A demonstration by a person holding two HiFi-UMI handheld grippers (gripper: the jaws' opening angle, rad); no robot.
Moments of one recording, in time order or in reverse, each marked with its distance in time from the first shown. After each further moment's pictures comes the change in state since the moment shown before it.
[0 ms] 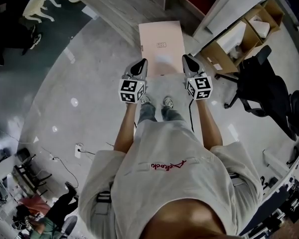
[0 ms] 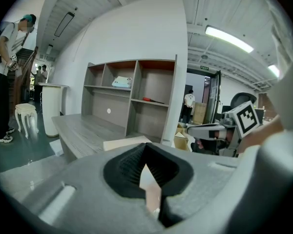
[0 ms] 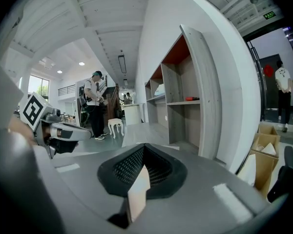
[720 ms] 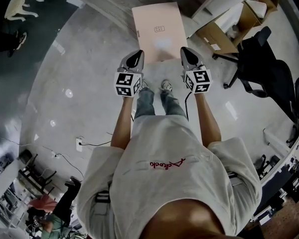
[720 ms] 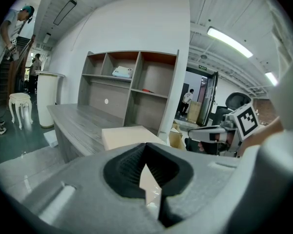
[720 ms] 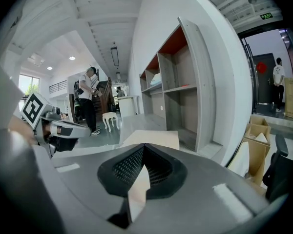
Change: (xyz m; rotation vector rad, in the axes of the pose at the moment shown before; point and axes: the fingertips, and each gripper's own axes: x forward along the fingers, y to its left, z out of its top) left arm -0.001 0.013 -0.041 -0.036 0.061 -0.079; right arm -0.002 0.017 -0.048 0.049 0.083 -0.082
